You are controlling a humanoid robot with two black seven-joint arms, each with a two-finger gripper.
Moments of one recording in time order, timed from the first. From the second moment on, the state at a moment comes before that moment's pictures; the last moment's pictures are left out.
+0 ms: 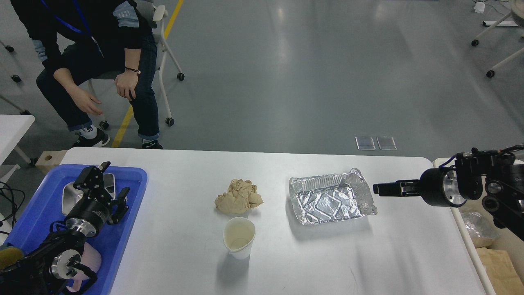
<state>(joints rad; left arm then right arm) -0.44 0.31 -0.62 -0.48 0.13 -0.37 -0.51 0.55 -0.72 0.82 1.40 -1.65 0.71 -0.05</state>
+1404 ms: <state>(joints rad) -0.47 0.41 -0.71 -0.49 0.12 -0.47 -0.51 0.78 -0.47 0.48 1.04 -1.64 0.53 0.01</state>
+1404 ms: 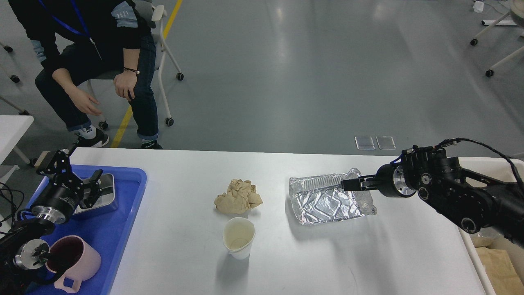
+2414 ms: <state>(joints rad) -0.55 0.37 -0.74 -0.48 0.12 -0.46 -0.50 0.79 -0.46 0.47 1.03 -1.64 0.54 0.01</state>
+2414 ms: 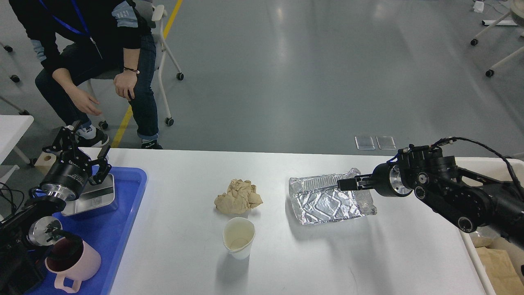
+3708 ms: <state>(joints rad) -0.53 0.37 -0.74 -0.48 0.12 -0.46 -0.51 0.84 -0.36 0.21 0.76 -1.63 0.34 0.08</state>
